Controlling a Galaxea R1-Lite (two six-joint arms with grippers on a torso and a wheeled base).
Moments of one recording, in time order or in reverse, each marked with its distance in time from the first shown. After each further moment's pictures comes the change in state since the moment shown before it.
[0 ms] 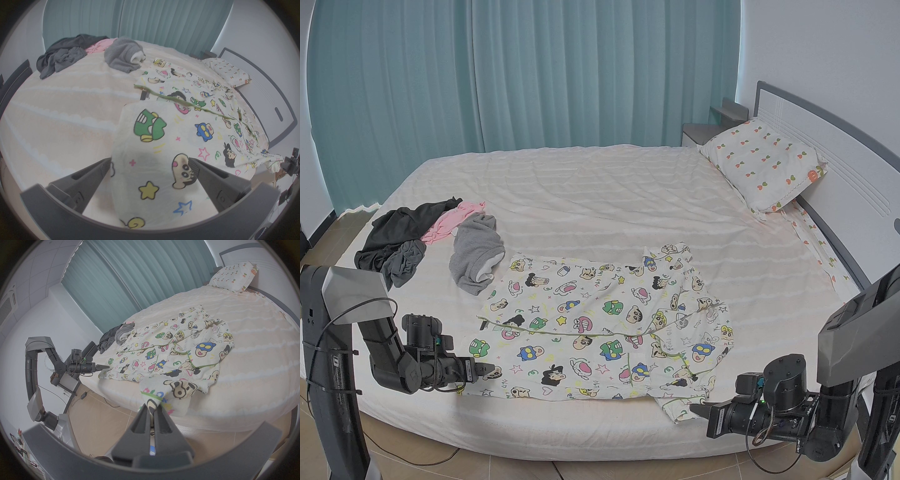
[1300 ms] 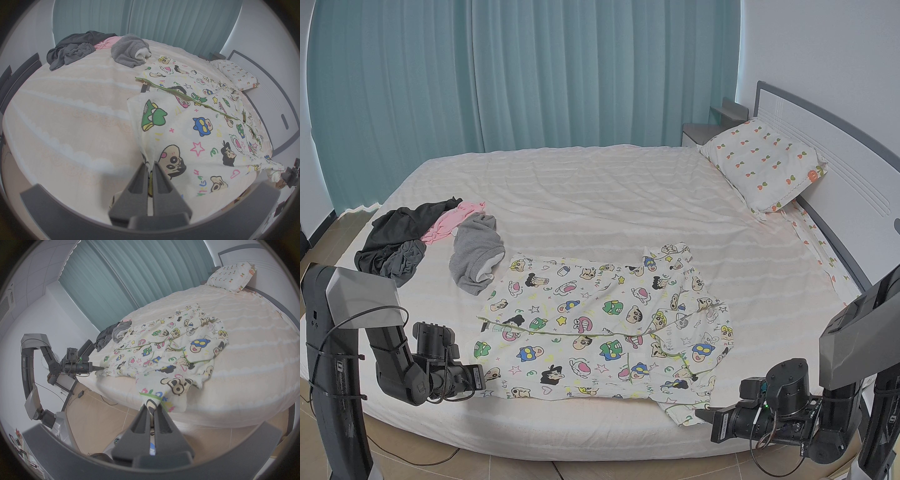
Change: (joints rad) left arm -0.075 -0.041 0.082 -0.009 0.123 -0.131; right arm 0.004 -0.010 0.048 0.000 -0.023 -0.001
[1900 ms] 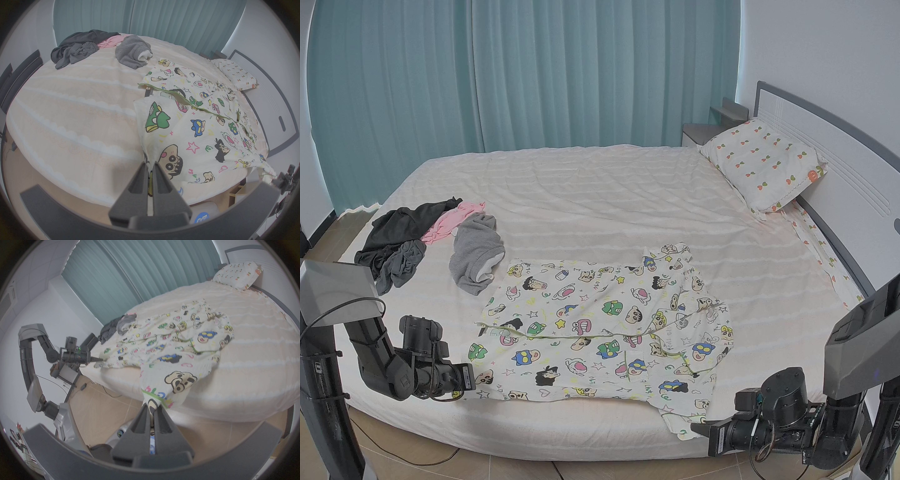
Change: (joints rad) left arm 0.027 -0.139 0.042 0.144 -0.026 0.003; right arm 0.075 -0.050 0.009 0.125 -0.008 0.007
